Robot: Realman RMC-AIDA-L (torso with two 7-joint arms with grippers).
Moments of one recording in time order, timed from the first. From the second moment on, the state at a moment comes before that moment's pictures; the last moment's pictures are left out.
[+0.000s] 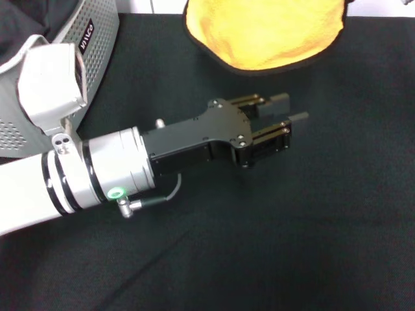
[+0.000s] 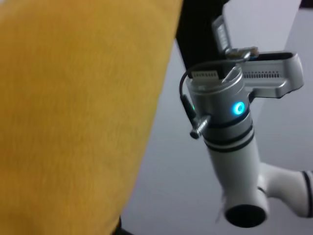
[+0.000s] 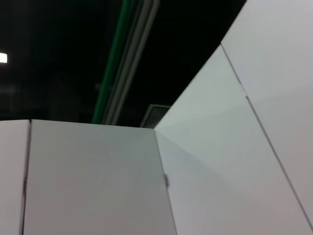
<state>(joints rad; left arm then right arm) -0.18 -2.10 1.68 1.03 1.04 1.21 -1.47 0.78 2.03 -1.41 -0.53 -0.41 -1.45 1.11</state>
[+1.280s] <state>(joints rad) -0.38 -2.11 2.14 0.59 0.12 1.20 -0.96 0.87 2.03 -1.59 -0.50 -0.25 -1.49 1.05</state>
